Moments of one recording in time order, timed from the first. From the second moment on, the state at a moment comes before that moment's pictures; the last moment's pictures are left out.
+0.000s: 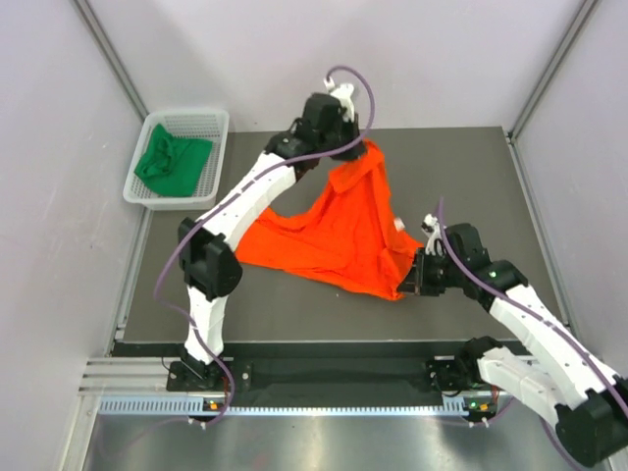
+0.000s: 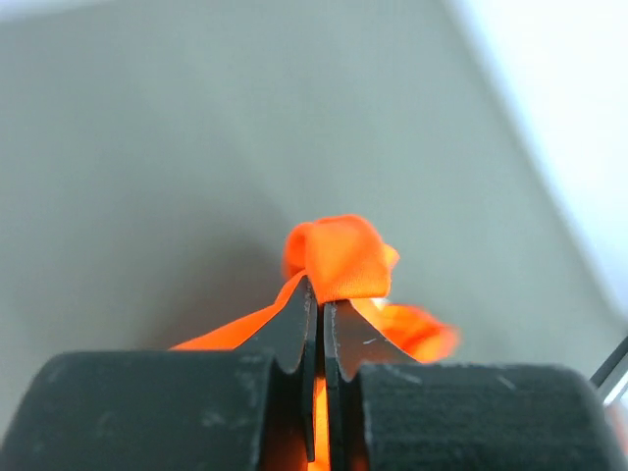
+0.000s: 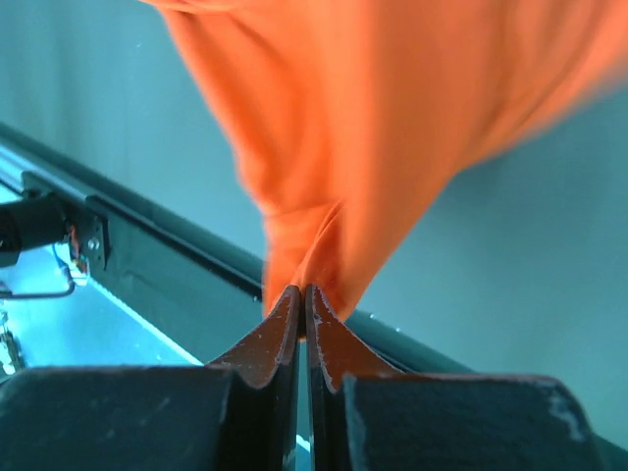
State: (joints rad) left arm -0.62 2.06 2.09 -0.51 0.15 -0.38; right arm 0.42 0.88 0.69 -0.69 -0.36 0.50
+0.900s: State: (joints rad) left arm -0.59 1.55 2.33 -0.06 -0.24 0.11; right arm 0.69 0.82 1.31 -0.65 -0.73 0.41
